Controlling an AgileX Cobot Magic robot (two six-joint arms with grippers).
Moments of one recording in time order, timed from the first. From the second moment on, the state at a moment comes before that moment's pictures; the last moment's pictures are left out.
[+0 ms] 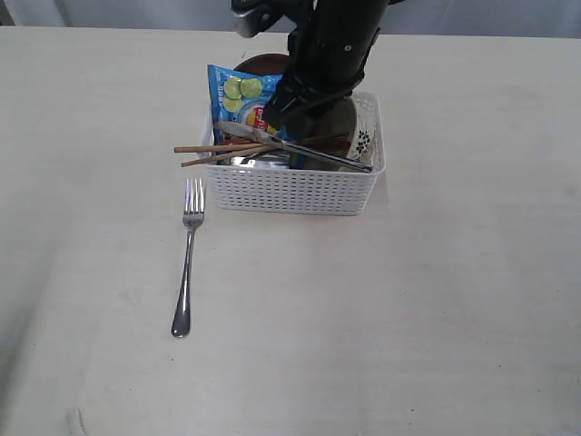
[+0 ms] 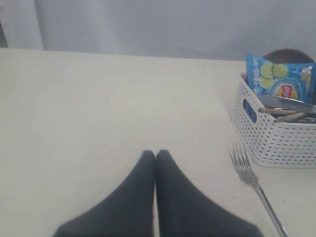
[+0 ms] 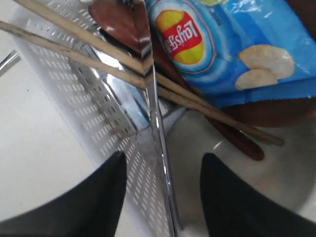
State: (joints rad) left arm -0.15 0.00 0.00 -0.03 0.35 -0.09; right arm 0.60 1.99 -1.65 0.09 1.08 -0.40
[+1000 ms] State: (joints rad) left arm -0.15 0.00 0.00 -0.03 0.35 -0.09; right arm 0.60 2.15 -1.78 0.12 1.16 -0.46
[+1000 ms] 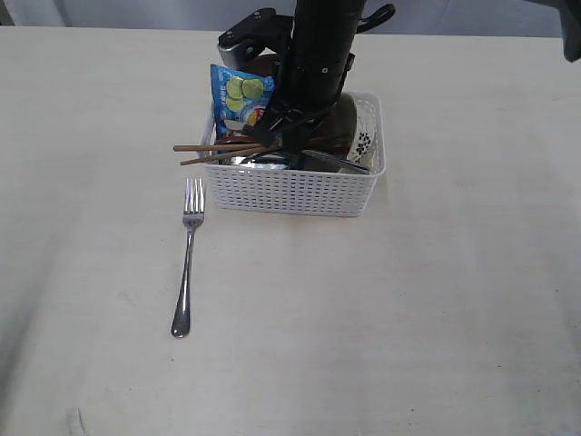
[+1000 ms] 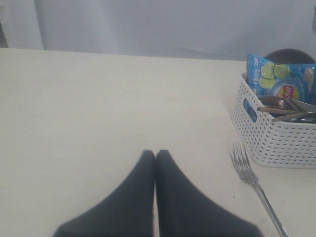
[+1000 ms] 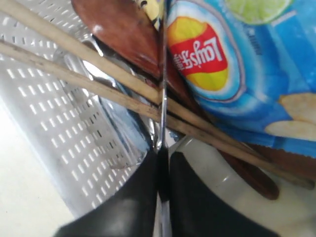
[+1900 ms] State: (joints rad) left arm -0.15 0.00 0.00 -0.03 0.35 -0.09; right arm 0.61 1.94 -1.78 0.34 1.17 -0.26
